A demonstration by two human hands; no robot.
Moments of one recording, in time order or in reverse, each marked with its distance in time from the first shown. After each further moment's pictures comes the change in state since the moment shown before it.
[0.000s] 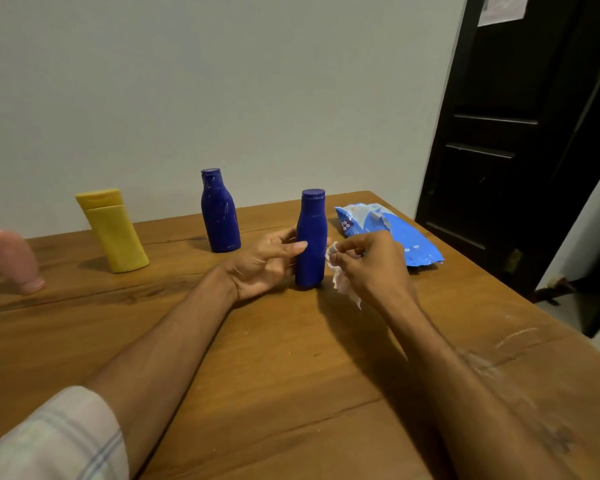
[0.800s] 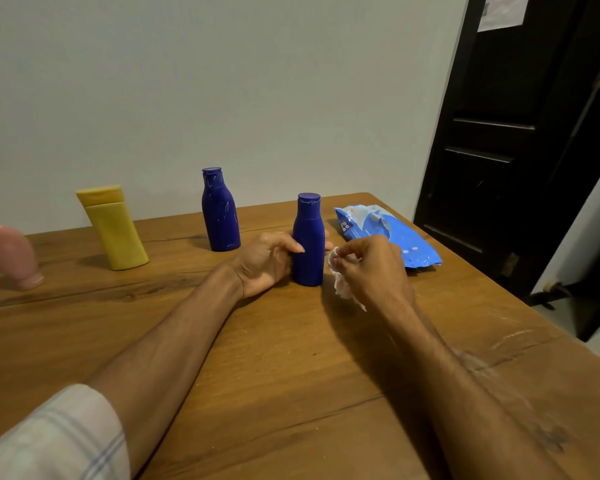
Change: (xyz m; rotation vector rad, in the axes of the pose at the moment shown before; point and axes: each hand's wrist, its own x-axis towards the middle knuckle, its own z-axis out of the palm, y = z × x) left_hand 0.005 0.001 0.010 0.058 0.123 -0.005; right_hand 0.004 0.004 0.001 -0.117 -0.065 0.018
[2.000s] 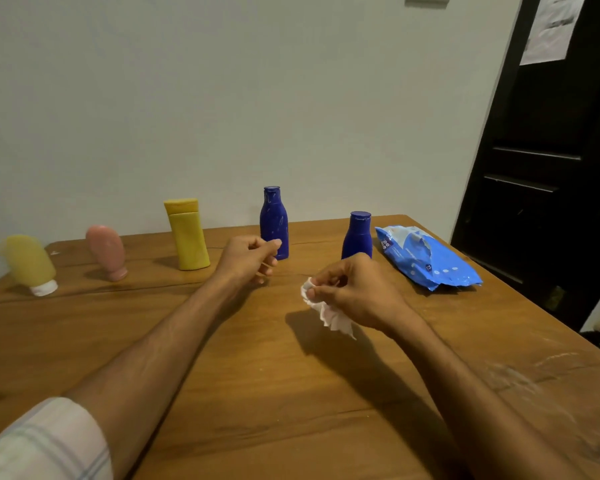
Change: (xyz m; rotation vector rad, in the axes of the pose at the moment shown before) left_hand -0.078 0.023 -0.047 0.467 0.827 0.149; right_hand -0.042 -0.060 0.024 0.140 -0.320 -0.310
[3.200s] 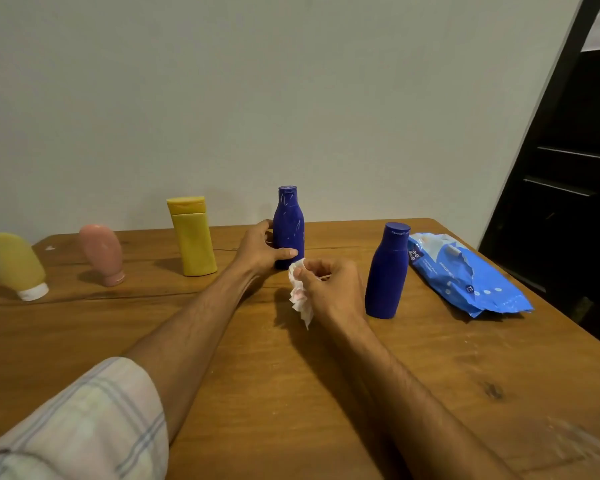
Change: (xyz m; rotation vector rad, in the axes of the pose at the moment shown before) left_hand 0.078 -0.018 0.006 -0.041 -0.074 0.058; right_hand 0.069 0.002 0.071 0.332 0.311 0.198
